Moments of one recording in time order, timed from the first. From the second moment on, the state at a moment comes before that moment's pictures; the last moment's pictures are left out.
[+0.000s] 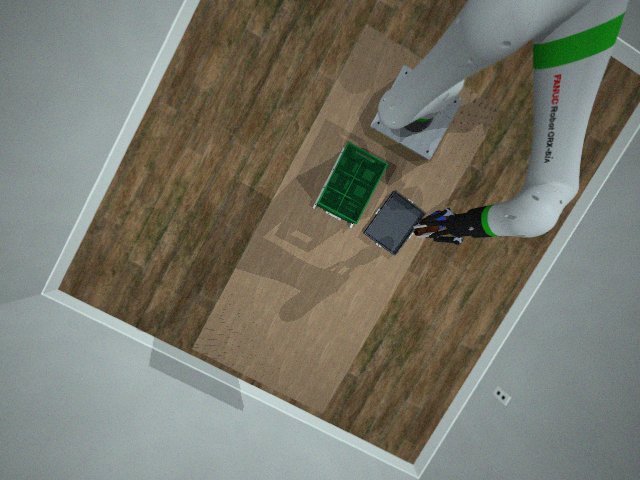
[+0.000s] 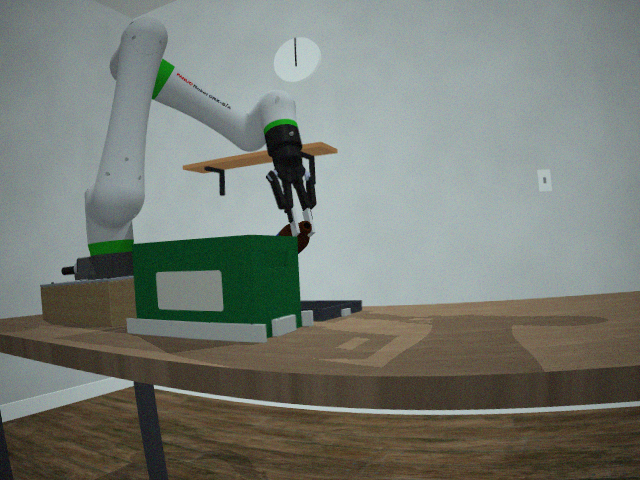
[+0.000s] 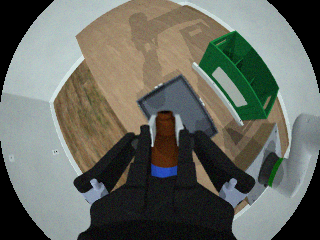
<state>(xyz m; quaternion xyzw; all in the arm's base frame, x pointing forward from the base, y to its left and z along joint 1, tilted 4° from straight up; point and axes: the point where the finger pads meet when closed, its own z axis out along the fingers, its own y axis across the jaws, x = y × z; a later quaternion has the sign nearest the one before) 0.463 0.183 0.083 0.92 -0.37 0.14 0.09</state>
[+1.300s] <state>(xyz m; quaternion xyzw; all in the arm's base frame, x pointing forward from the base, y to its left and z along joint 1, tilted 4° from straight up) 0.462 0.183 0.083 0.91 -0.36 0.16 0.10</state>
